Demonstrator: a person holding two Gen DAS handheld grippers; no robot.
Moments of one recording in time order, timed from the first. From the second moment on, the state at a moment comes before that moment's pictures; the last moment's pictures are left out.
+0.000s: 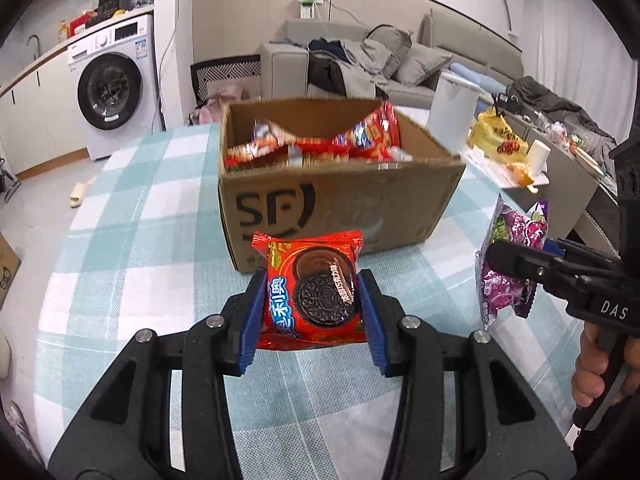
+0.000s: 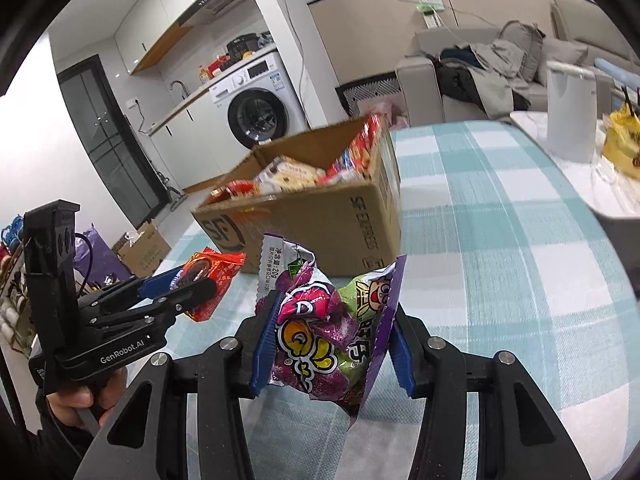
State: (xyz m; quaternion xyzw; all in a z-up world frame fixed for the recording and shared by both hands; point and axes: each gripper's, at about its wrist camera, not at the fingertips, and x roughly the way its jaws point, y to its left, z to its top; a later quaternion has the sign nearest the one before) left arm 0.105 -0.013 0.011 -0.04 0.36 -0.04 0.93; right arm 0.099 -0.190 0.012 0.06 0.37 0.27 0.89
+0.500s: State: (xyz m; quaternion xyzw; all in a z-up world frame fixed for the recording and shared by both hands) left arm 0.108 -0.015 0.068 -0.04 0.31 -0.04 0.95; right arm 0.113 -0.172 0.051 0.05 0.33 0.28 0.90
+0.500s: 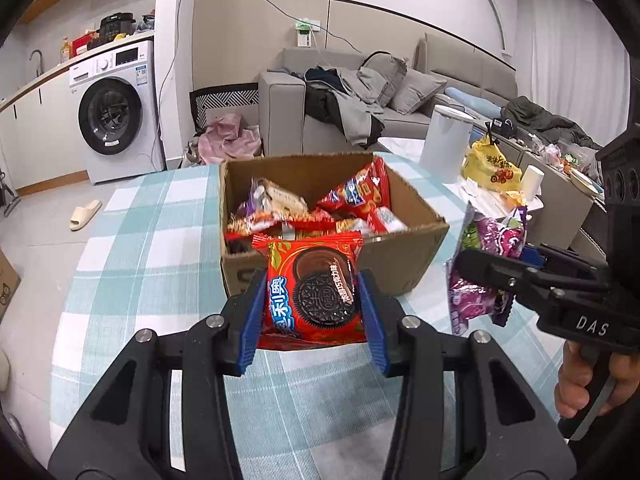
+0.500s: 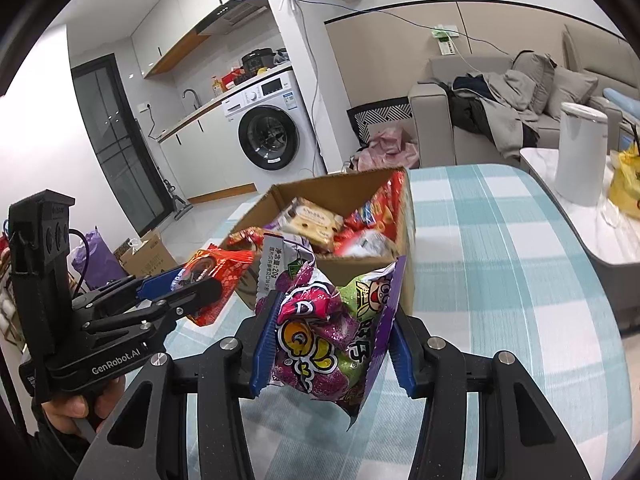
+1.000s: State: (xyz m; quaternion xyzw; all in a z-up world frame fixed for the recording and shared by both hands) left arm 0.143 0.004 0.089 -0.06 0.31 -0.02 0.95; right arm 0.150 -0.139 0.068 0.06 0.32 0.28 0.90
